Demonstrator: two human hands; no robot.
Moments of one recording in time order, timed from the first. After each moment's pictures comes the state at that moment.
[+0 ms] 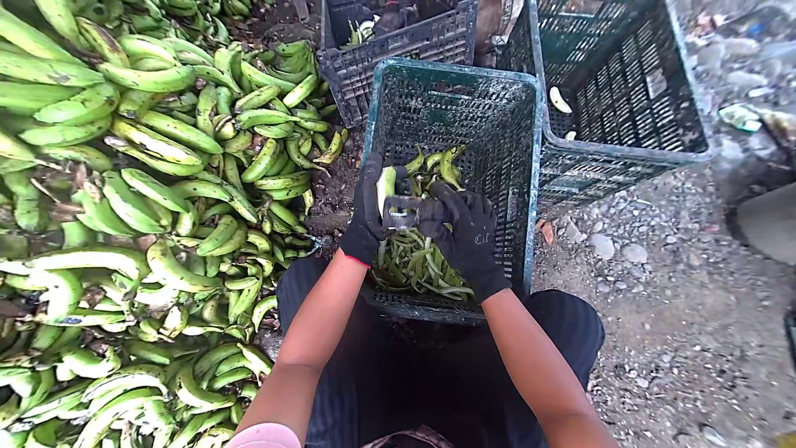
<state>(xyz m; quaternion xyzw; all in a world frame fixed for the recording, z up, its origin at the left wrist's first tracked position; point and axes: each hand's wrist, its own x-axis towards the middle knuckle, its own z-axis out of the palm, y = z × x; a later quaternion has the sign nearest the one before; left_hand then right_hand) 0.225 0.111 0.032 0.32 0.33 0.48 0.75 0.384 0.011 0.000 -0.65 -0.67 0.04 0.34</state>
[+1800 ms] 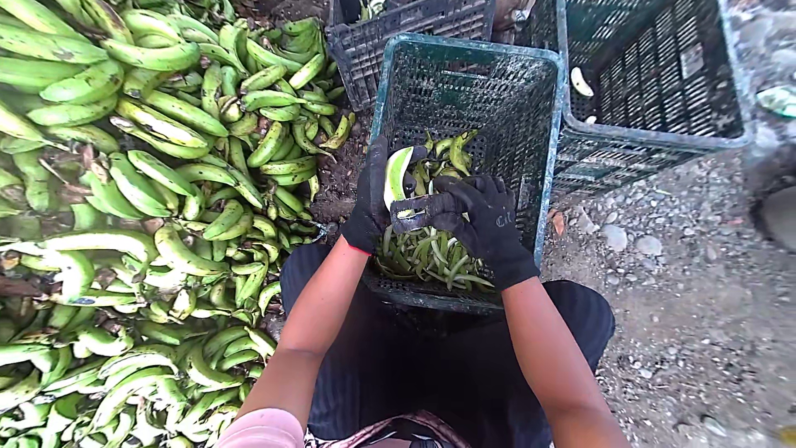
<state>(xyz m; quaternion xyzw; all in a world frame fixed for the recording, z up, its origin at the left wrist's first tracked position) 0.216 0.106 0.033 0.42 0.33 0.46 0.71 0.405 0.018 0.007 -0.59 -0.73 0.04 0.34</state>
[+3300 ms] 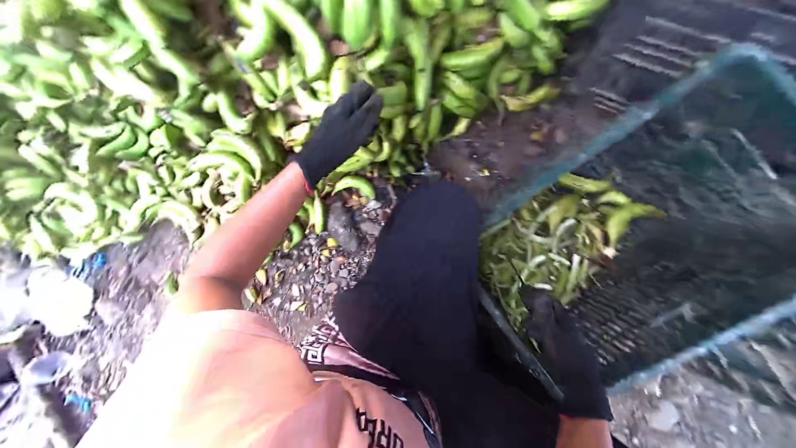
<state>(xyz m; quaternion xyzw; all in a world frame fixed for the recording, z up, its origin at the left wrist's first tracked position) -0.090 0.016 0.026 0.52 0.71 0.36 0.33 0.374 -0.050 -0.025 -0.66 -0.61 0.43 0.04</state>
